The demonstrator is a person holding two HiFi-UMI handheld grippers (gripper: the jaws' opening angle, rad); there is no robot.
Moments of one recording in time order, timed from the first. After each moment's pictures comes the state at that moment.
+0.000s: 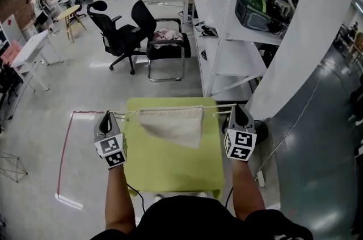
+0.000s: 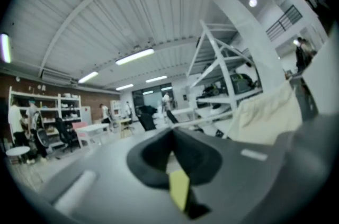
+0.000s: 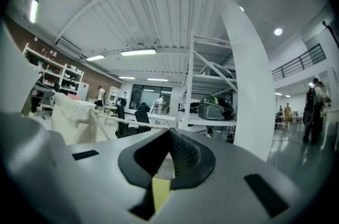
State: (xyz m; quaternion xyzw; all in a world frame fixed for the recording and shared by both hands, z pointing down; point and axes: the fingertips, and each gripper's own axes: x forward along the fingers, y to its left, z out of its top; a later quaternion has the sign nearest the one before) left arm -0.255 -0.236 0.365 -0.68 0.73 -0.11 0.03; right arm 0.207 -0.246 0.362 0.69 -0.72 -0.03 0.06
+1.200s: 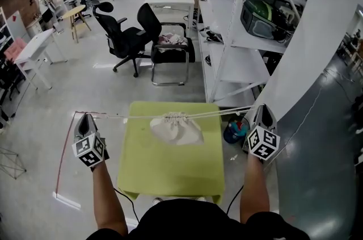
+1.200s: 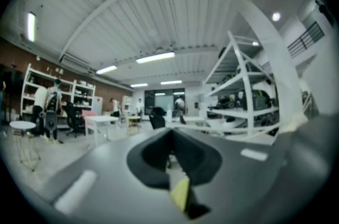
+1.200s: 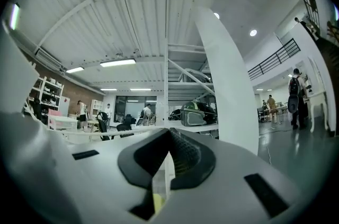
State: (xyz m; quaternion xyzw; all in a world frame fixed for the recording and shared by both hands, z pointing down) left arm -0.361 -0.226 0.344 -0.64 0.77 -0.02 0.00; right arm 0.301 -0.257 0.328 0.75 -0.67 -0.02 -0.02
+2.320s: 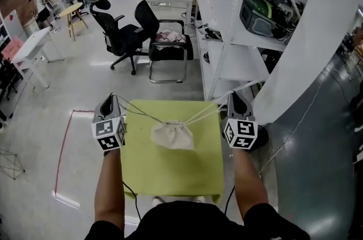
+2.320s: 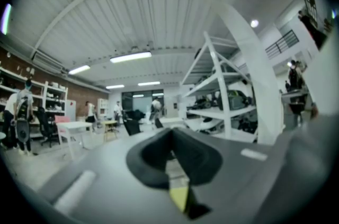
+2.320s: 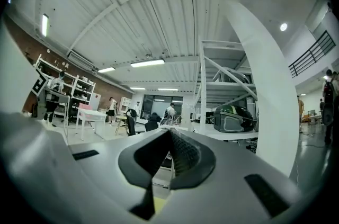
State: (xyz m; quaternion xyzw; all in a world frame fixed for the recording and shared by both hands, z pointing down) left arm -0.250 -0.299 0.323 -0.73 0.68 -0.05 0.03; right arm 0.173 -0.305 0.322 0.64 -0.77 -0.06 0.02
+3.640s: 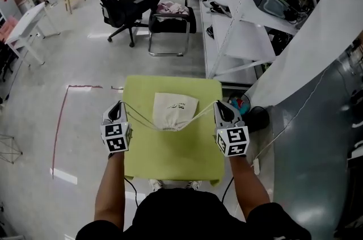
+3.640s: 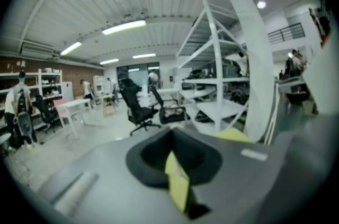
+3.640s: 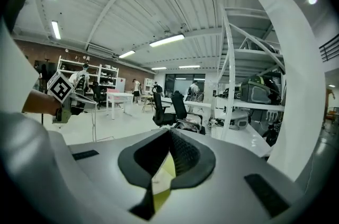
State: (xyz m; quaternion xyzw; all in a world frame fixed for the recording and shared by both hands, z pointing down) left arm -0.242 -0.273 0.475 -0.73 0.66 -0.17 -0.08; right arm 0.106 -0.268 0.441 0.53 -0.84 0.01 0.13
